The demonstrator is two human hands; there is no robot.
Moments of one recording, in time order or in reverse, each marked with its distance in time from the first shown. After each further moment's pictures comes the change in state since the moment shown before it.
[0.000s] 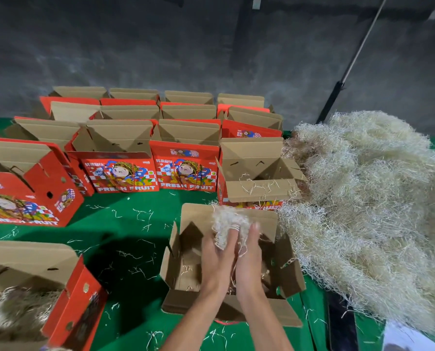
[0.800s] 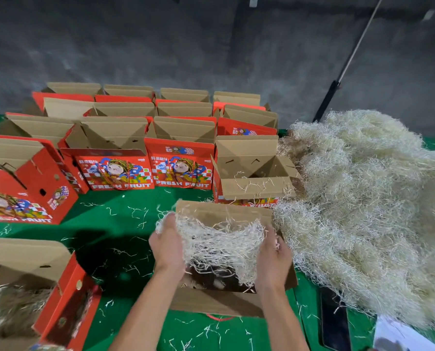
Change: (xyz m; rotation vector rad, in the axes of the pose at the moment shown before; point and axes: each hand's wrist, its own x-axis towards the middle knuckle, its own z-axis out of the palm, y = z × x) left_hand 0.050 0.007 -0.053 -0.258 0.352 -0.282; right_hand 0.018 -0.006 -0.045 0.027 0.278 0.016
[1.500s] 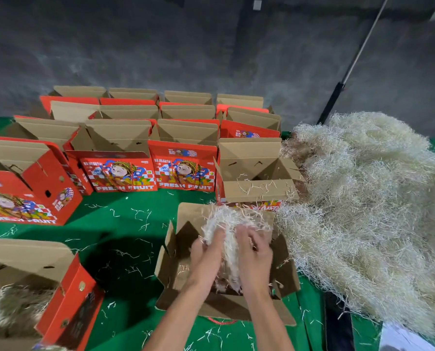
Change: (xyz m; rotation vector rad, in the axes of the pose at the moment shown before) left_hand -0.044 -0.033 0.026 0.321 -0.332 -0.050; right_hand -0.013 0.005 0.021 -0.178 -0.196 -0.181
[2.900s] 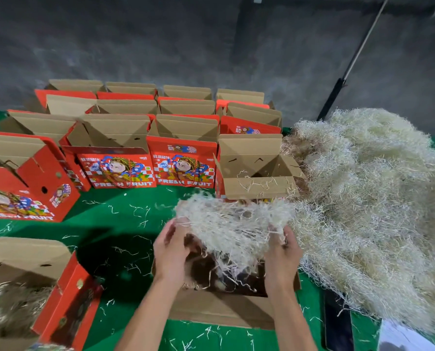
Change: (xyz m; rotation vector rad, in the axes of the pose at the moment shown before) left_hand 0.031 0.004 -0.057 -0.440 0.084 0.171; right_hand 0.030 0.016 -0.038 0.079 0.178 0.159
